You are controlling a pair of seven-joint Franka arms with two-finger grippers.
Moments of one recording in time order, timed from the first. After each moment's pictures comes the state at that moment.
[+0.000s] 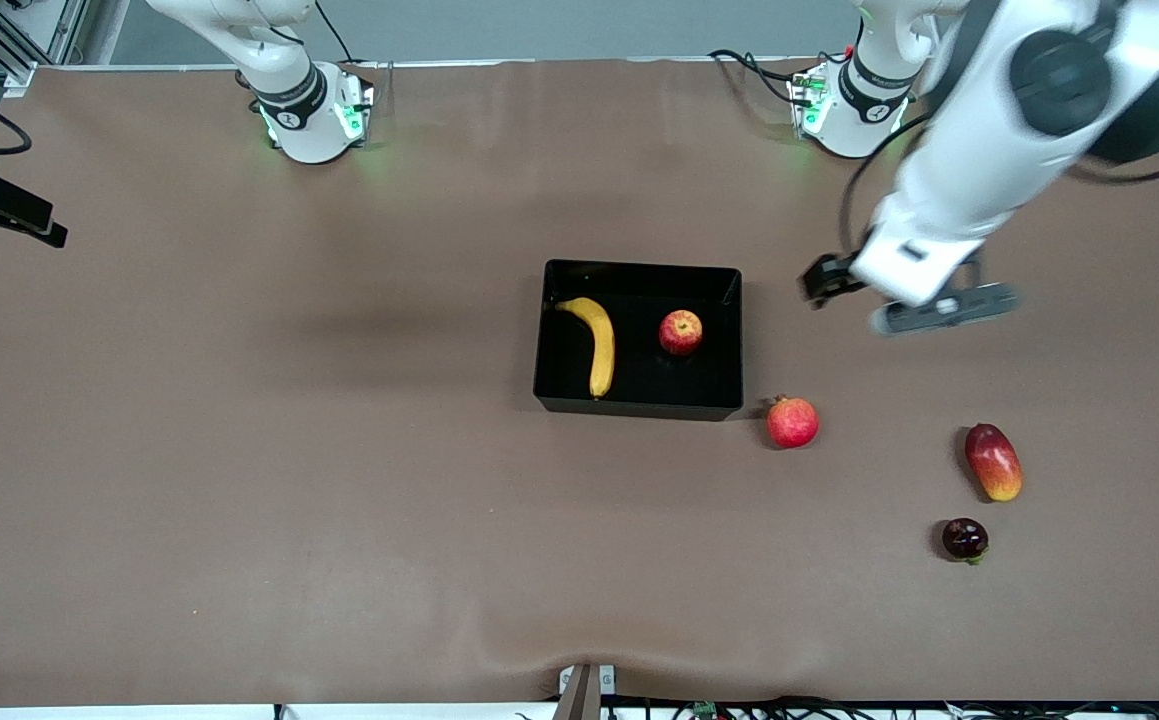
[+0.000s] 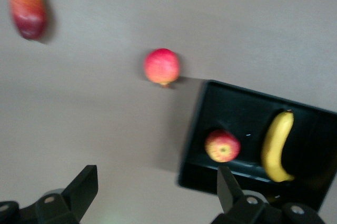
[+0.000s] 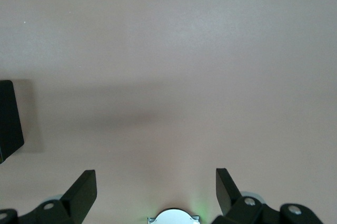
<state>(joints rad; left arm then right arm) -0.03 0.14 -0.42 -1.68 0.03 1.77 -0.66 -0.10 0.04 0.03 -1.42 0.02 1.35 0.01</state>
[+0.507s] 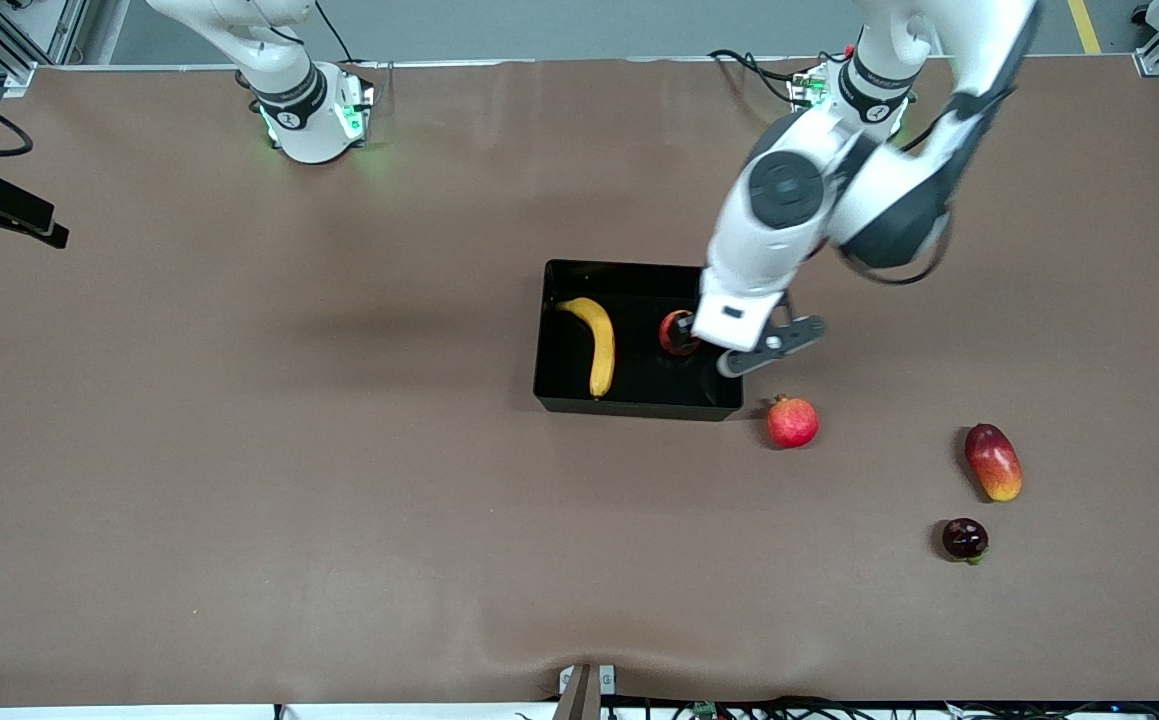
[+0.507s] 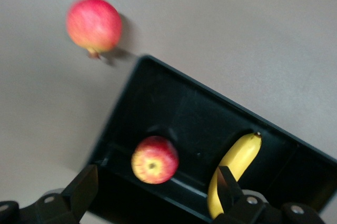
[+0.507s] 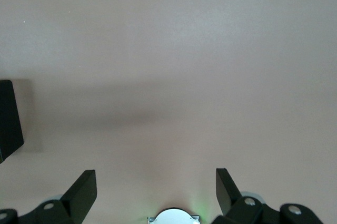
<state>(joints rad) -0.20 0.37 -0.47 -1.77 0.18 2.07 -1.19 -0.10 0.04 0.03 -1.42 0.02 1.35 0.01</state>
